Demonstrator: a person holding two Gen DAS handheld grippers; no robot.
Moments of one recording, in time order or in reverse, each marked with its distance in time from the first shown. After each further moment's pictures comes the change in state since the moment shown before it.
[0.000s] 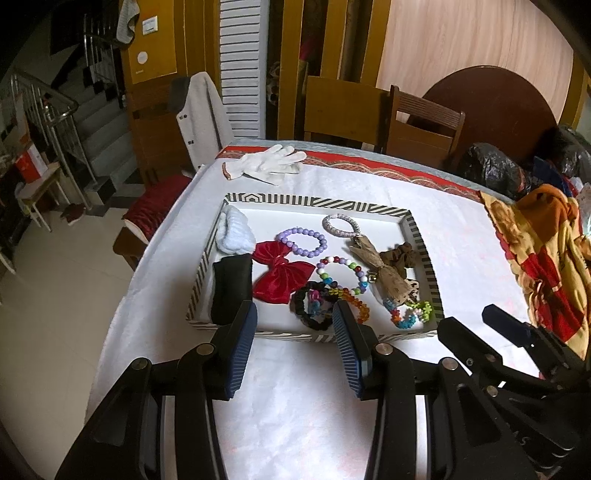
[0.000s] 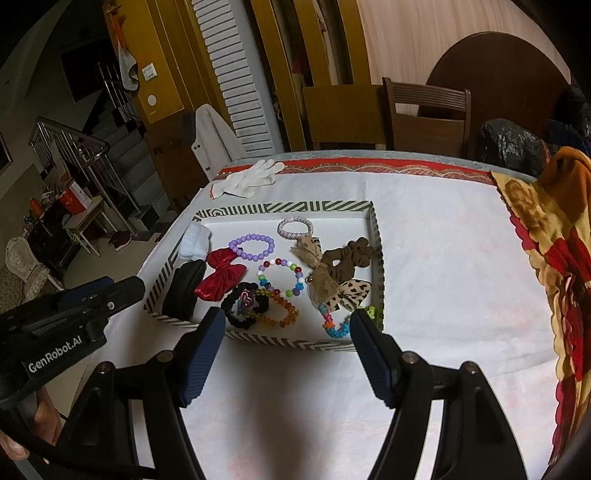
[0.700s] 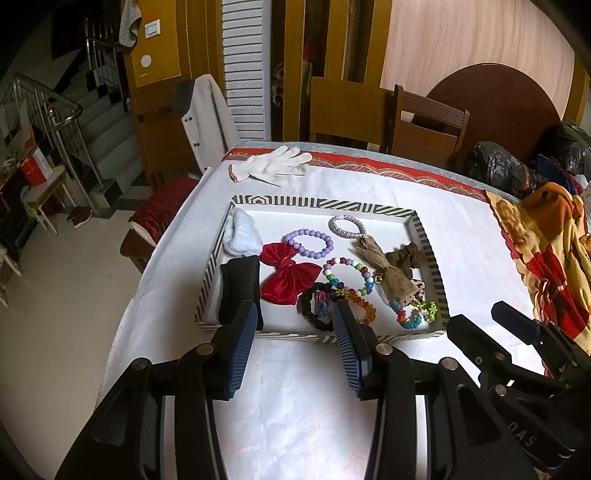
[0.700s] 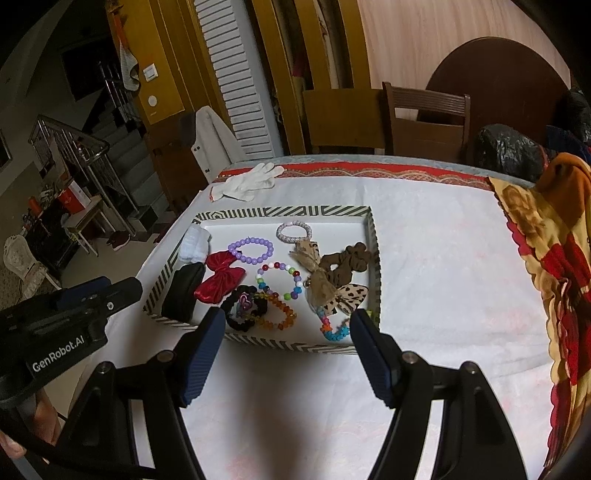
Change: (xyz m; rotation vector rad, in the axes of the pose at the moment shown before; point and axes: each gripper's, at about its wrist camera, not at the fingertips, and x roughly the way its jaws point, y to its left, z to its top) left arm -0.003 -0.002 0.000 0.007 -0.006 0.035; right arm -0.004 0.001 0.003 -0.014 -0.009 -0.006
